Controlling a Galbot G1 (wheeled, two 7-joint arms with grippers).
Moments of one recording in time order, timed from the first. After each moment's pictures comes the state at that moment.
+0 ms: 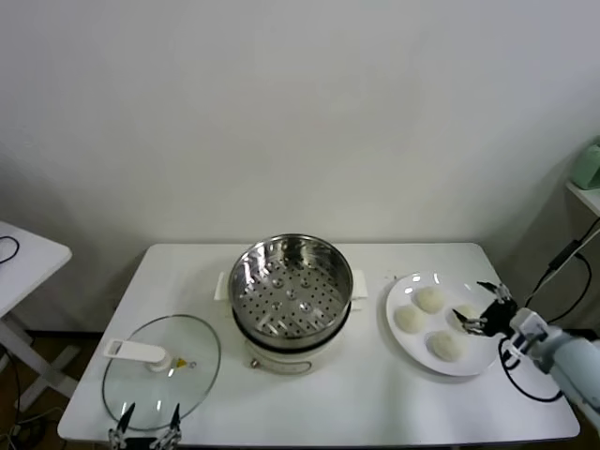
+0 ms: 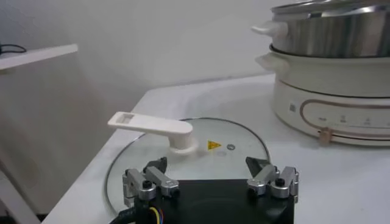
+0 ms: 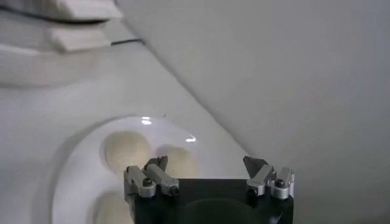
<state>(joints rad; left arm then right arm) 1.90 -1.54 -0.75 -2.00 -0.02 -0.01 0.09 -1.12 0.48 0.37 1.75 0.12 -0.38 -0.48</state>
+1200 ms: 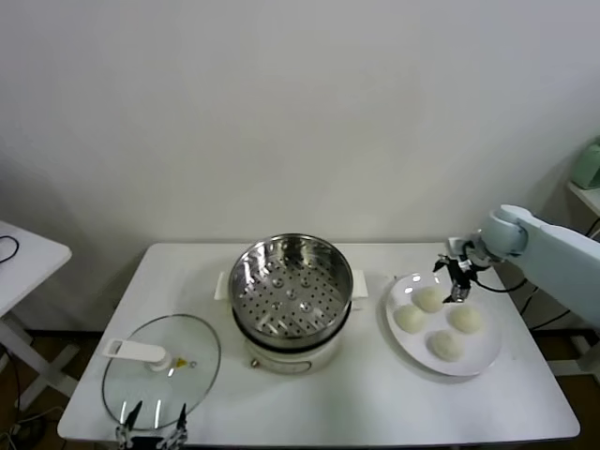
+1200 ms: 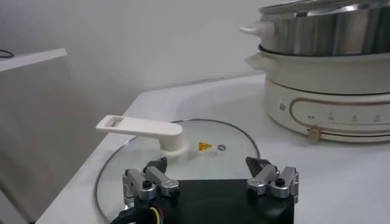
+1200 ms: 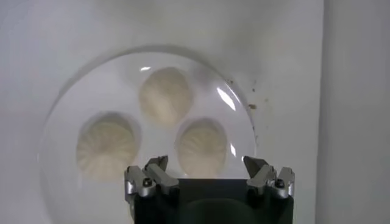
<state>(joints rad) 1.90 -1.54 -0.74 -1.99 0.01 -0.02 0.09 0.26 0.73 -1.11 1.05 0.06 -0.12 -1.05</state>
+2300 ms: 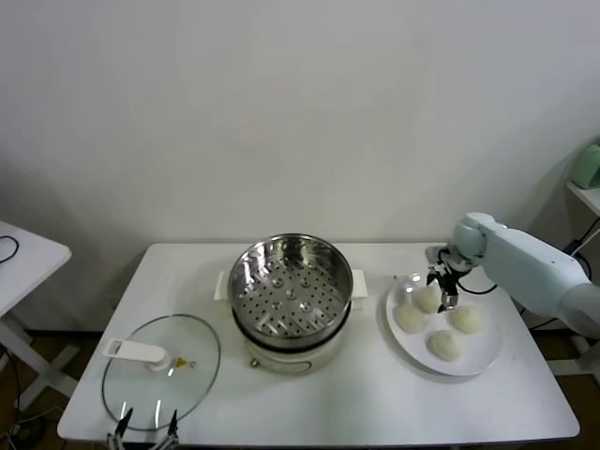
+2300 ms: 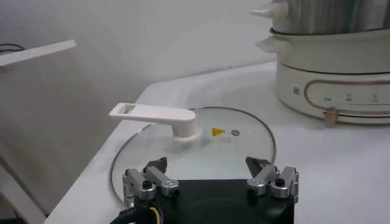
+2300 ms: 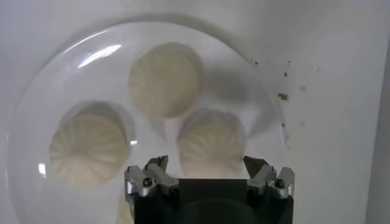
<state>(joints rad) 1.90 -1.53 -0.77 -1.95 0.02 -0.03 0.09 0.14 0.92 -1.03 0.76 -0.03 -0.04 -1.09</state>
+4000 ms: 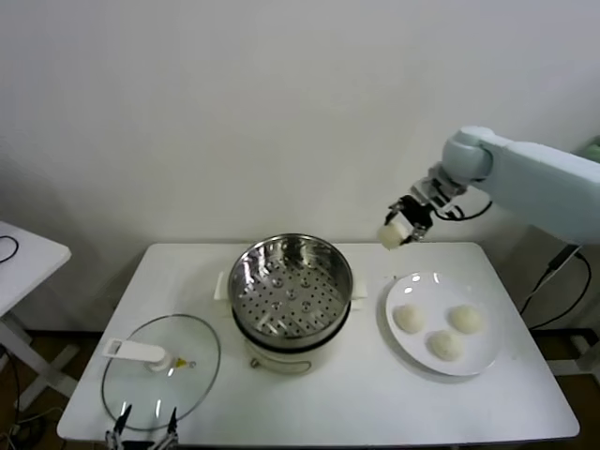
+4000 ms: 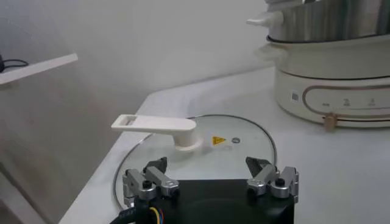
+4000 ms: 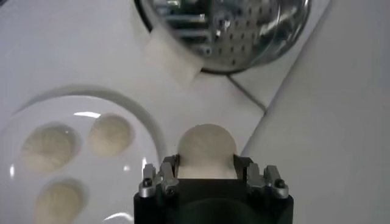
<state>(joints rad) 1.91 -1.54 -0.76 -1.97 0.05 -0.05 0.07 0.71 0.92 -1.36 1.22 0.19 0.27 -1.06</state>
